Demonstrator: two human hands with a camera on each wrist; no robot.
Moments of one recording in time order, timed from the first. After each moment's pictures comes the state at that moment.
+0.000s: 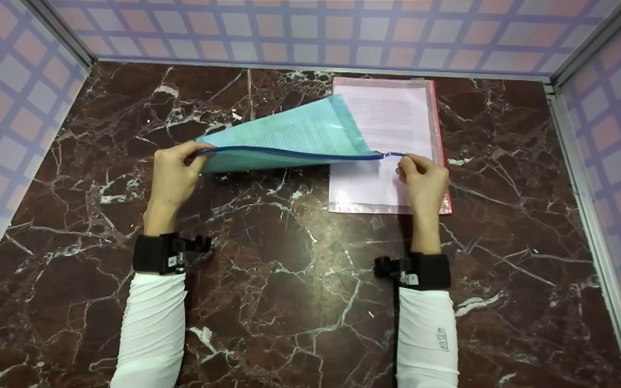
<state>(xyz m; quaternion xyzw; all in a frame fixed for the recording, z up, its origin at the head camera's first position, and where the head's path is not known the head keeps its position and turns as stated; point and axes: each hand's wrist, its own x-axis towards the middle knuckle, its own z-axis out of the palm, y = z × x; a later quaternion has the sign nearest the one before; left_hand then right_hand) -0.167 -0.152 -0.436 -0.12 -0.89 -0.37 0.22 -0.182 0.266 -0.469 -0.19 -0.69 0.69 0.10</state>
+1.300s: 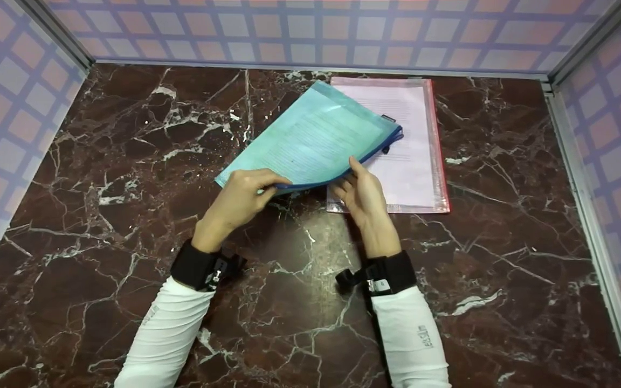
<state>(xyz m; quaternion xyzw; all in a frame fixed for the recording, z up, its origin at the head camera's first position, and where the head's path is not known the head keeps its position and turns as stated) -0.142 -0.056 -0.435 -0.33 -0.88 -0.33 0.07 -0.173 0.187 -0.467 -0.15 -0.40 0.88 -0.20</state>
